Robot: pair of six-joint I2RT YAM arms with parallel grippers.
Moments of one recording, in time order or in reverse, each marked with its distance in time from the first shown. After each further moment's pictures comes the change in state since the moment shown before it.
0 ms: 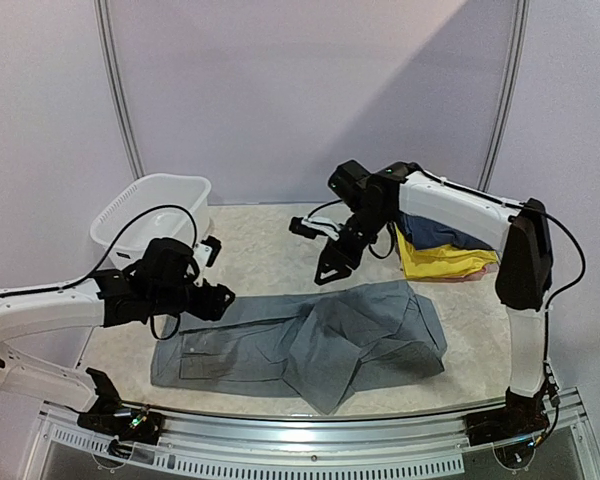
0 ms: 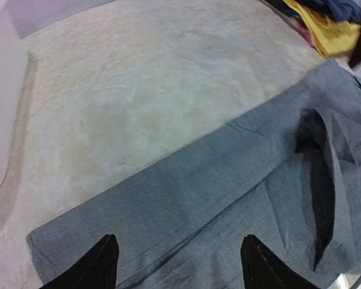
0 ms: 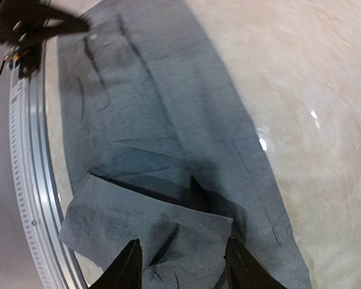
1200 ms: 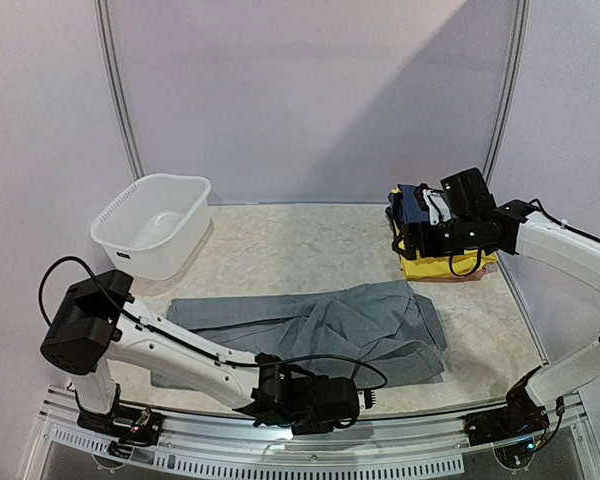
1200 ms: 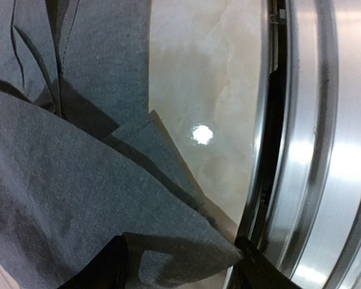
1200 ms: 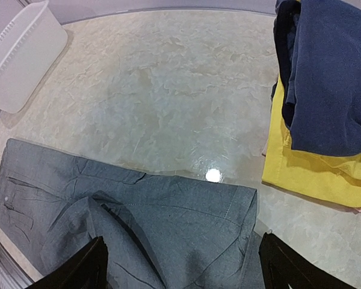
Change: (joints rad) left arm -0.804 0.819 0.550 -0.222 -0.203 0.309; right arm -0.256 -0.736 -0.878 0.579 0.409 0.731
